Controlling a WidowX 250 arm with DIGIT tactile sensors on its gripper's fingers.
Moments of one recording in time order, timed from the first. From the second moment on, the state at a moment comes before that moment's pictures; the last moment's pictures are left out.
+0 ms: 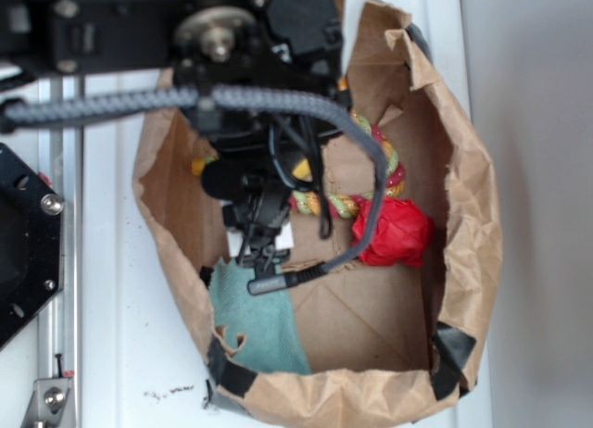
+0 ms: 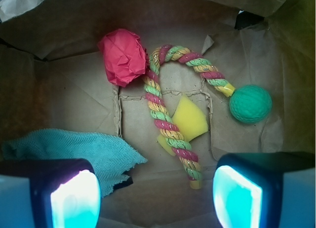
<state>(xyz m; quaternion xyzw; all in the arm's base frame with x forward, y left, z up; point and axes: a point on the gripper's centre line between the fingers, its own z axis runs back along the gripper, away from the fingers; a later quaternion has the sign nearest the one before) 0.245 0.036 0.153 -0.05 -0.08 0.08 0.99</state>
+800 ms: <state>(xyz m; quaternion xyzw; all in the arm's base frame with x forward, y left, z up) 0.270 0.053 0.165 -0.09 -0.04 0.34 0.94</state>
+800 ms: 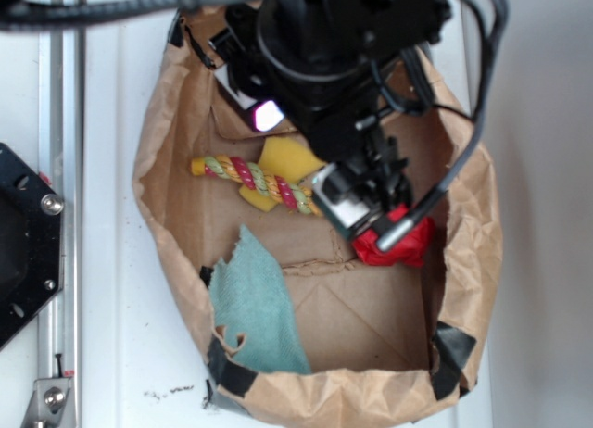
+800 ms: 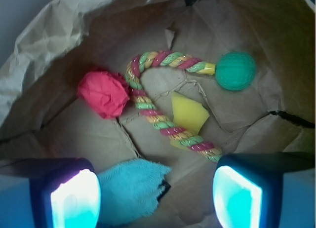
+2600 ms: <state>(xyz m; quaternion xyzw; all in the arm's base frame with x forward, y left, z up) 0.282 0.073 0.070 -0.04 -0.07 0.30 0.95</state>
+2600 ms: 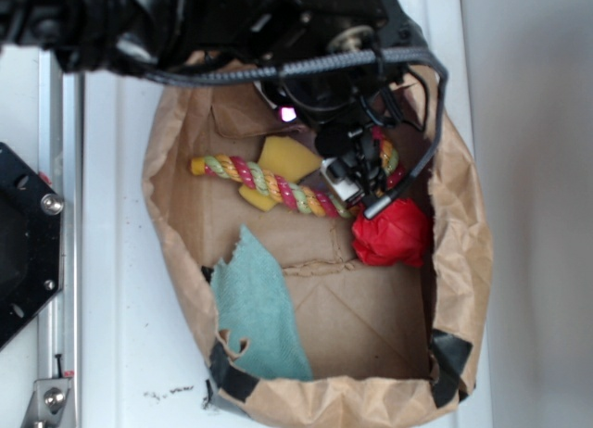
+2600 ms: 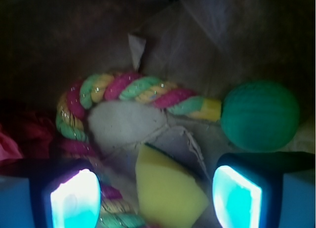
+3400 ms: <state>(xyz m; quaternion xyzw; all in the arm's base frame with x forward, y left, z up) 0.284 0.082 0.057 -0.03 -0.06 0.32 0.94</state>
